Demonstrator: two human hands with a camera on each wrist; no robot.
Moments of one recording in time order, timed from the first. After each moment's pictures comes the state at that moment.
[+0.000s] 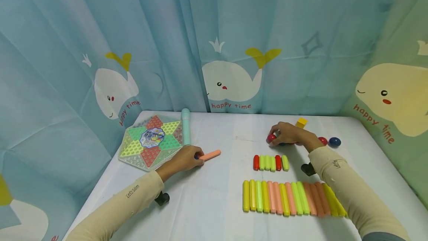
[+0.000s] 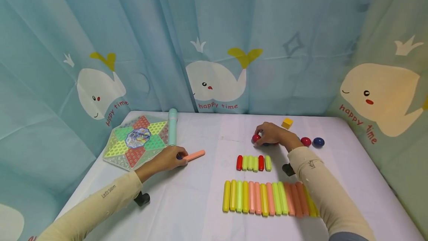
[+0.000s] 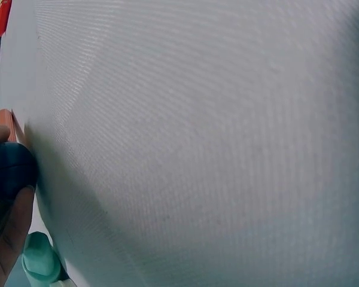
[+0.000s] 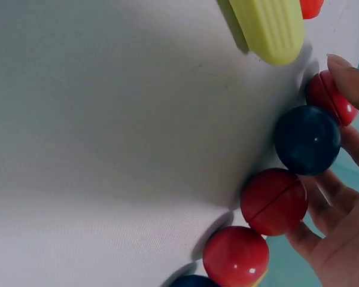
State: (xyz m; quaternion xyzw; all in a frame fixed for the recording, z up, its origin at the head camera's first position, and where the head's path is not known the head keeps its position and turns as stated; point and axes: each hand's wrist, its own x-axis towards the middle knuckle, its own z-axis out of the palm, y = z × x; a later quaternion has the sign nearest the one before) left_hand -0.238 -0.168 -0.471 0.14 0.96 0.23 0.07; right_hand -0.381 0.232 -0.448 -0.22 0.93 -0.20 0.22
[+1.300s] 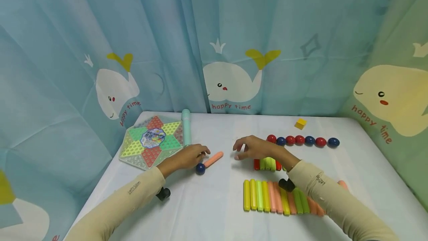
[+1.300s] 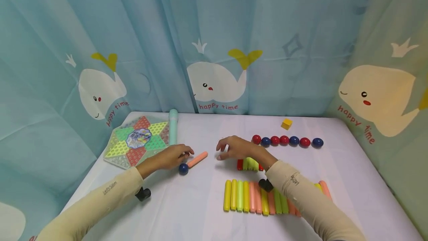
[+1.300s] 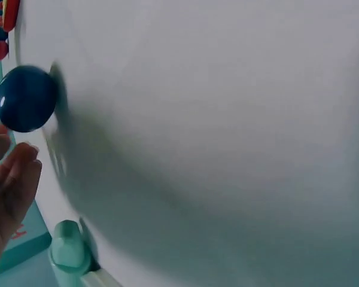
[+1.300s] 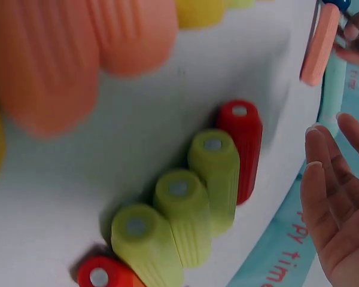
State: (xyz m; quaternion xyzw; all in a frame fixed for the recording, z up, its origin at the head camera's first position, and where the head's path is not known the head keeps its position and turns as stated) left_hand -0.242 -0.166 -0.458 0.23 0.95 0.20 0.12; right_hand -0.312 0.127 -0.440 -0.39 0.85 -0.26 0.23
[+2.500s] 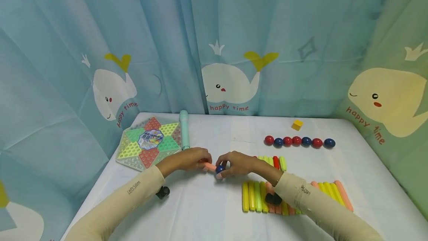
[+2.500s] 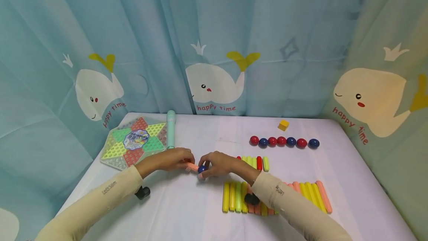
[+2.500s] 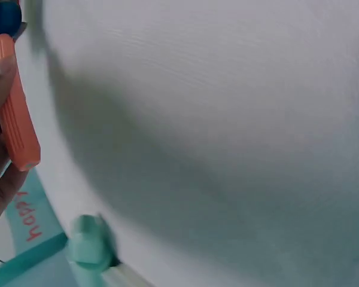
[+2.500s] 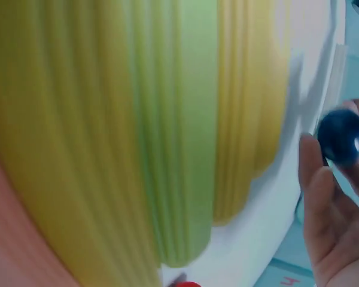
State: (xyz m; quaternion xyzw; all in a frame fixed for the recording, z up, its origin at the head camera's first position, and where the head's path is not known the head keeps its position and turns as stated) left_hand -0.246 -0.163 -0.446 0.39 0.90 0.14 0.12; right_hand -0.266 0.078 -0.452 -0.42 0.84 -0.26 0.24
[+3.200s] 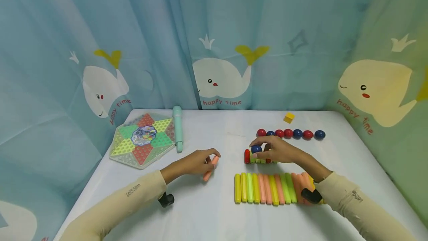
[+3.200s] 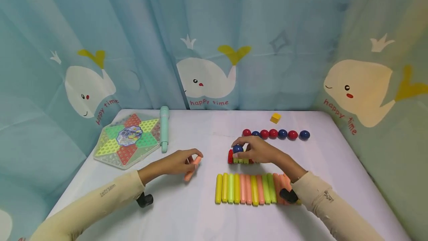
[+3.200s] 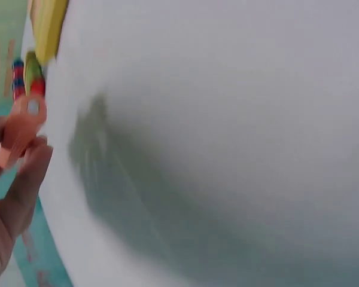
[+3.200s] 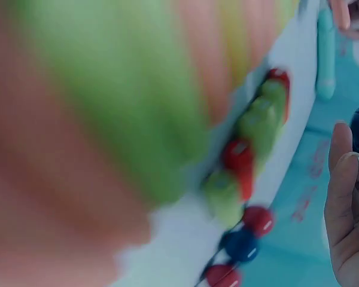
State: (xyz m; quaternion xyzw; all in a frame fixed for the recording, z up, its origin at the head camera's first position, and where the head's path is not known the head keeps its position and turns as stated) left_hand -0.213 -0.115 -0.446 0.25 0.90 0.30 0.20; right_hand -0.267 0.218 -0.425 -0.36 0.85 -0.35 0.15
